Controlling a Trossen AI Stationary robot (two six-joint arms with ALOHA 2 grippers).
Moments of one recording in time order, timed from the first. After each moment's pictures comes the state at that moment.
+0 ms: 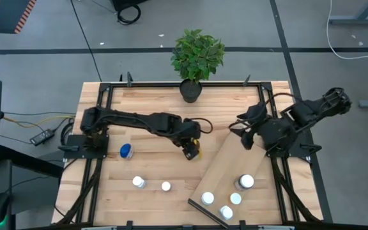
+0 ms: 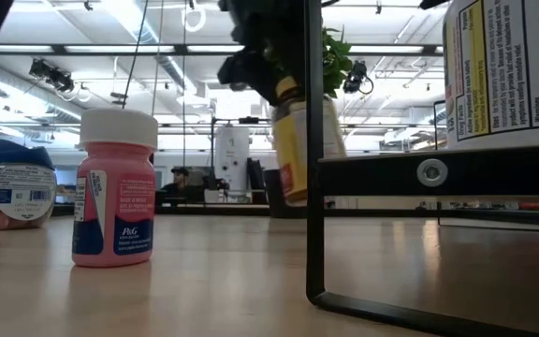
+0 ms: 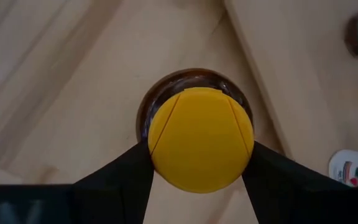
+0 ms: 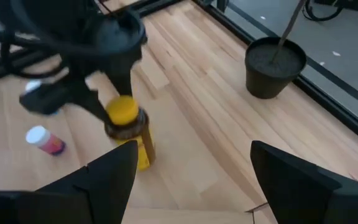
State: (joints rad) left arm -0.07 1.93 1.75 -0.92 -0.05 -0.64; right arm 0.45 1.07 1.30 -1.11 0.67 0.80
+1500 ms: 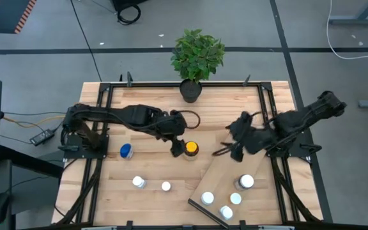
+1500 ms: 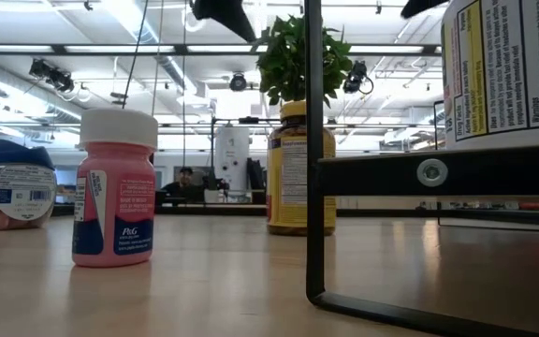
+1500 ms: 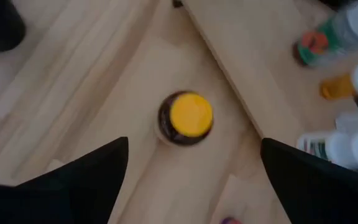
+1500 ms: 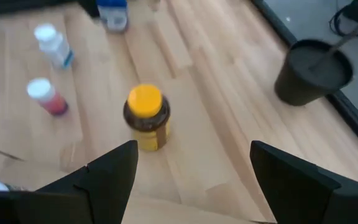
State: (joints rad) left arm -0.13 1.74 1.82 -1.08 -0.16 -0.57; right arm 0.45 1.21 1.28 -1.00 0.58 0.60
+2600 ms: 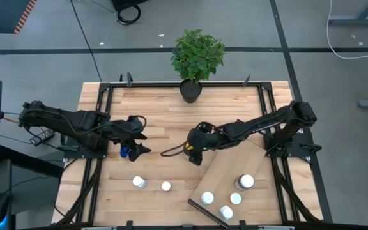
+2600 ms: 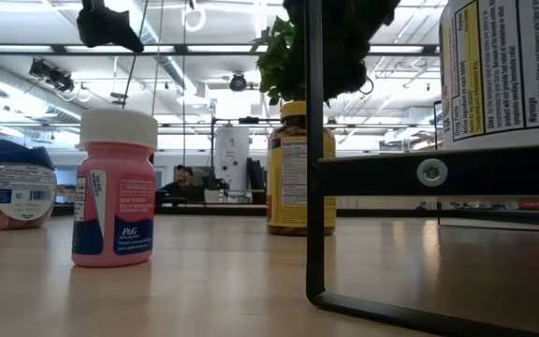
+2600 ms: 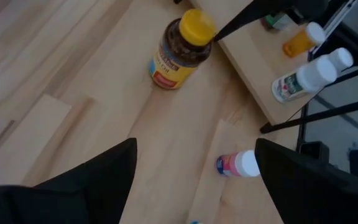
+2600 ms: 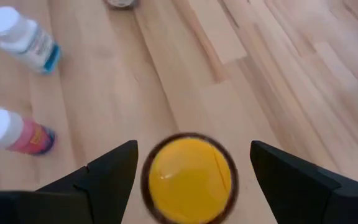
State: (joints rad) left arm -0.23 1.03 1.02 -0.76 -0.14 -0.69; right arm 0.21 1.68 1.28 -0.50 0.32 0.48
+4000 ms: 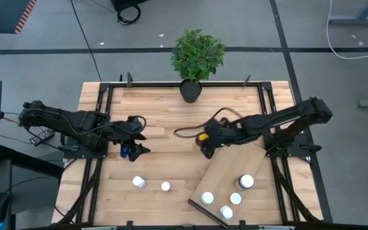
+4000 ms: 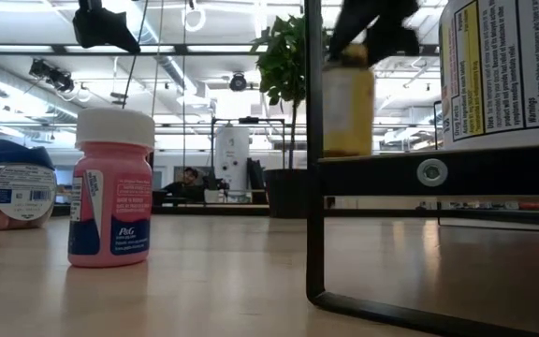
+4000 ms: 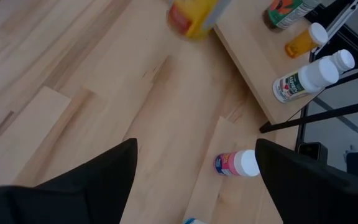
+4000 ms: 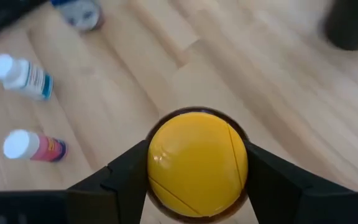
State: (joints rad) left arm -0.23 1.04 1.02 -0.78 -0.14 -0.73; right arm 0.24 1.49 1.29 -0.76 0.39 0.81
